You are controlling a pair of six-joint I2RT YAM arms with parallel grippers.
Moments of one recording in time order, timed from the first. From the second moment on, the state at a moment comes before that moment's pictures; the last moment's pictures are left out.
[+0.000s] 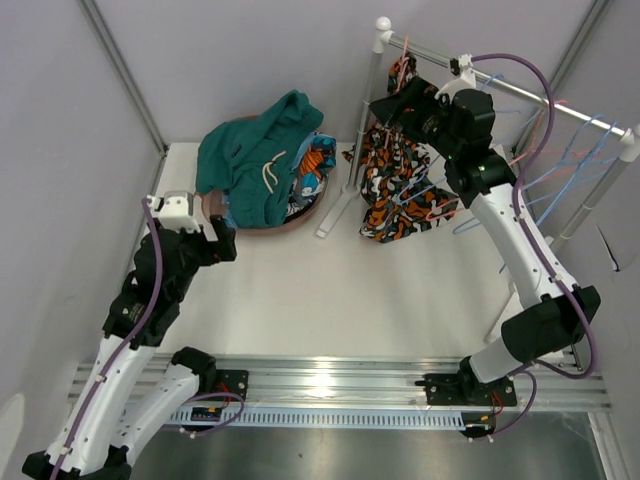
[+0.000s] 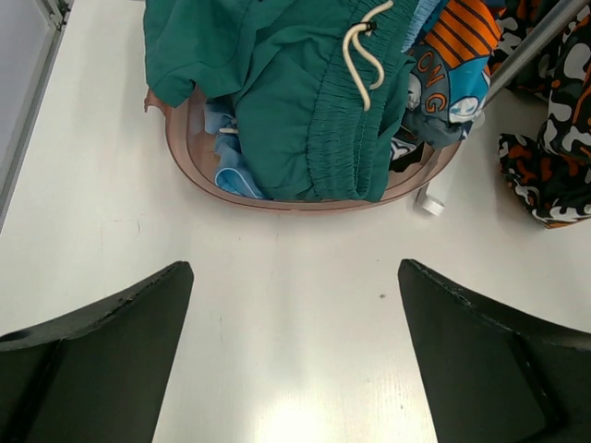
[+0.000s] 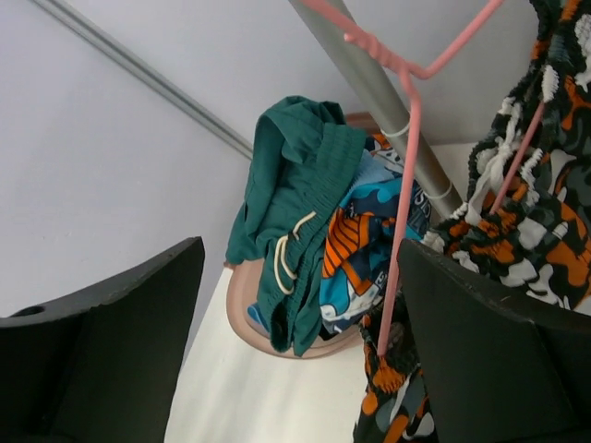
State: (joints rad) left arm -0.35 0.65 0.90 -0.55 -0.26 -0.22; right arm 0.33 1.54 1.68 -0.18 -0.17 0.65
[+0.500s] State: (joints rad) left arm -0.35 0.58 0.80 -0.55 -0.28 -0.22; right arm 0.42 1.64 1.70 -0.14 -0.09 0.61
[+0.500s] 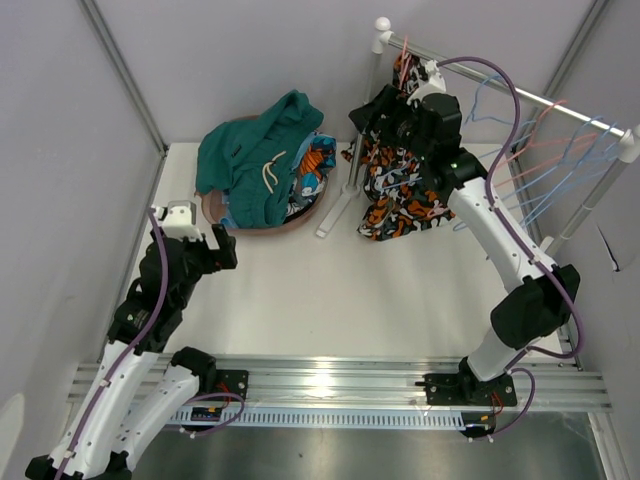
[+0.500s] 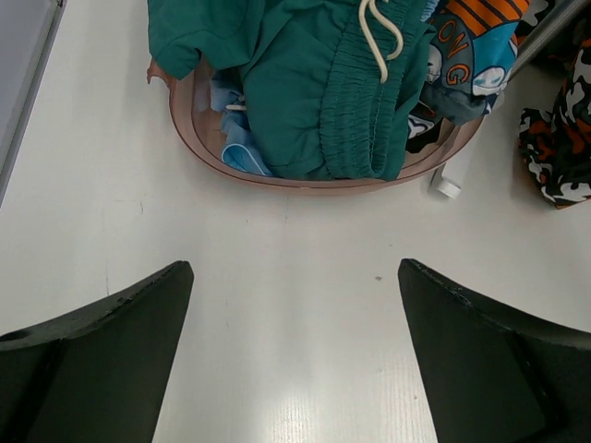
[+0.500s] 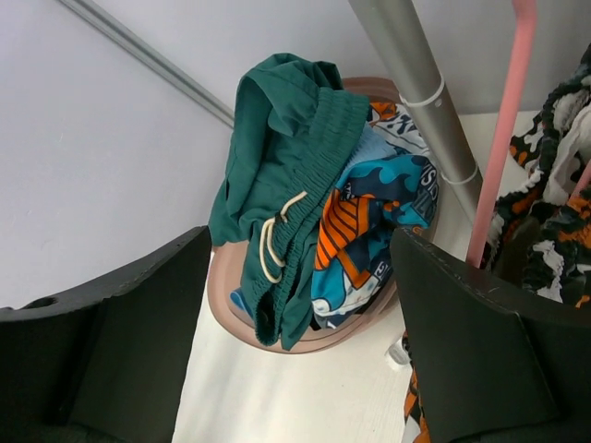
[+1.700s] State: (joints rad) left arm -0.35 0.58 0.80 -0.53 -0.28 -0.22; right arm 0.57 1.63 1.78 -0.37 0.47 0.31
